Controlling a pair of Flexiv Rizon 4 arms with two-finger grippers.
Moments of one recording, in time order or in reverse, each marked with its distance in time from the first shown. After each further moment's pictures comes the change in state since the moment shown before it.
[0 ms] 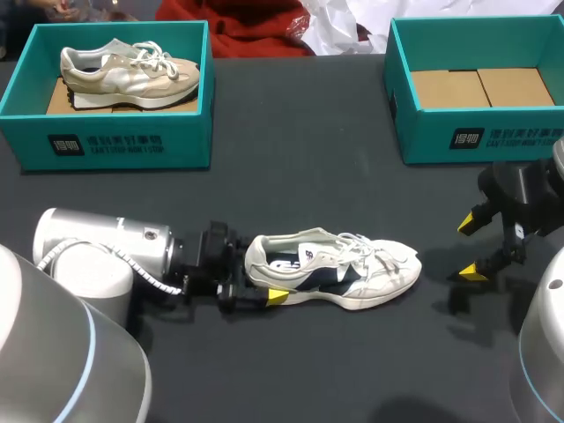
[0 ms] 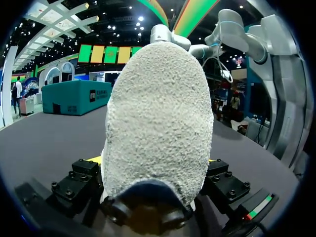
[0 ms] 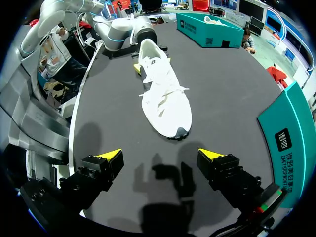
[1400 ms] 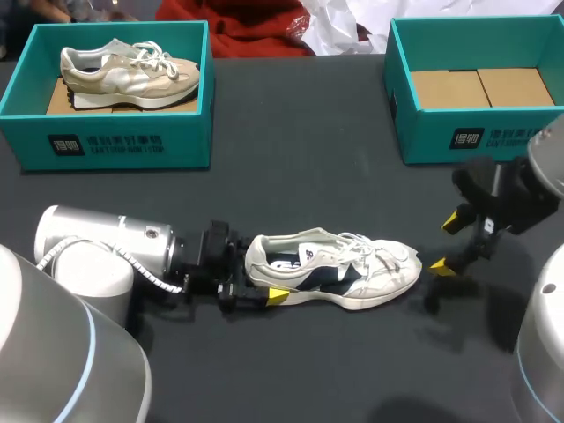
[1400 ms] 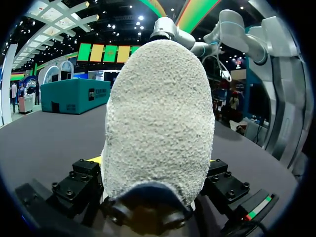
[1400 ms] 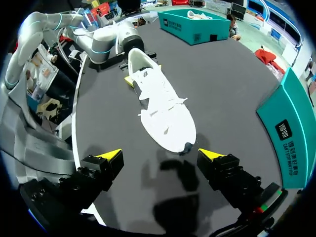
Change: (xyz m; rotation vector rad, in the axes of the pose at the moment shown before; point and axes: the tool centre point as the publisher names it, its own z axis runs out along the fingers) left arm 0.001 0.001 0.001 -0.007 0.014 -0.009; right arm 0.019 0.045 0.007 0.025 -0.051 0.204
